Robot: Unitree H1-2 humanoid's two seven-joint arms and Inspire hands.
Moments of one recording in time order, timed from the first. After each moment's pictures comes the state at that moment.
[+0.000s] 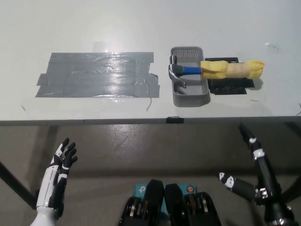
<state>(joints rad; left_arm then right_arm) 0.05 0.11 0.06 -0.06 -0.02 -0.08 -0.04 -0.04 -0.10 0.06 -0.07 -0.25 -0.24 -0.02</state>
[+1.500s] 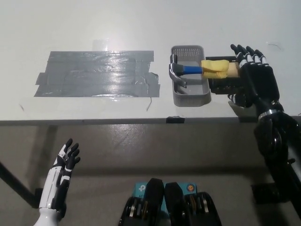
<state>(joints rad) 0.05 0.11 0.04 -0.06 -0.01 -0.09 -0.04 -0.66 -0.27 0.25 0.42 -0.87 0.12 -0.13</state>
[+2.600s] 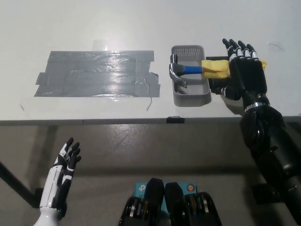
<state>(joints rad) 0.05 0.11 0.04 -0.07 -0.01 -0.09 -0.04 -0.75 -0.23 0.30 0.60 -0.87 0.12 -0.26</state>
